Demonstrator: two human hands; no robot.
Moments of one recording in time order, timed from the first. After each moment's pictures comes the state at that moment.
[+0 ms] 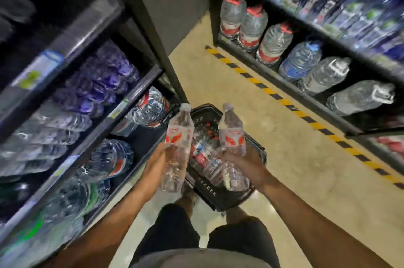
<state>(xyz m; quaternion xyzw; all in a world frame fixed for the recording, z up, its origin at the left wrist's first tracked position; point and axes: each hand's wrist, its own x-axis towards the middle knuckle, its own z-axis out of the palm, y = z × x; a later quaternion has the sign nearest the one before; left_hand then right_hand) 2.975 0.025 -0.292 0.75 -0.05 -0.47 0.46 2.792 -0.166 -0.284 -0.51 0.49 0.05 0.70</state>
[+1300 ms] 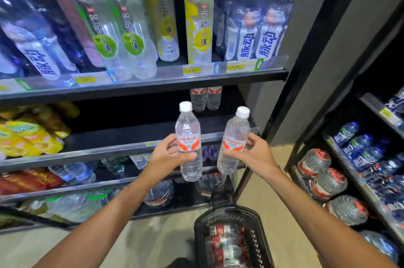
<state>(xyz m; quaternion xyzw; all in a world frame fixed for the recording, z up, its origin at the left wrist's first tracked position) 3.083 0.119 -0.041 0.74 -0.05 -0.14 0.65 3.059 -0.157 -0.052 -0.77 0.09 -0.01 0.63</state>
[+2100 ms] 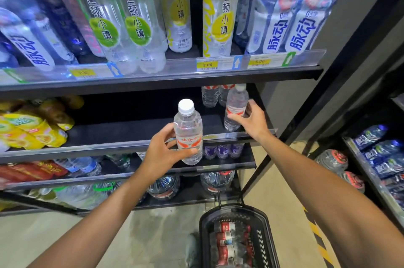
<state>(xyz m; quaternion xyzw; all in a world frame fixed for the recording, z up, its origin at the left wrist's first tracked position) 3.116 0.137 -0.044 0.78 -0.07 -0.04 0.61 3.217 -0.159 -0.095 -0.82 0.04 -0.06 0.56</state>
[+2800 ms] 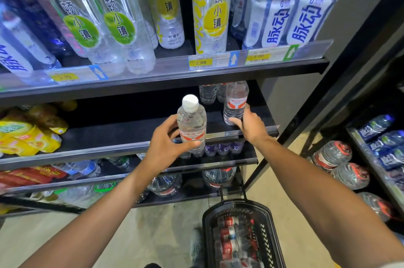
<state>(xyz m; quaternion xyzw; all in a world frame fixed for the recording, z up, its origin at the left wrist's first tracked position) 3.146 0.122 -0.046 0.78 -0.11 -0.02 0.61 3.220 -0.156 -0.118 -0.95 0.09 0.03 0.30</state>
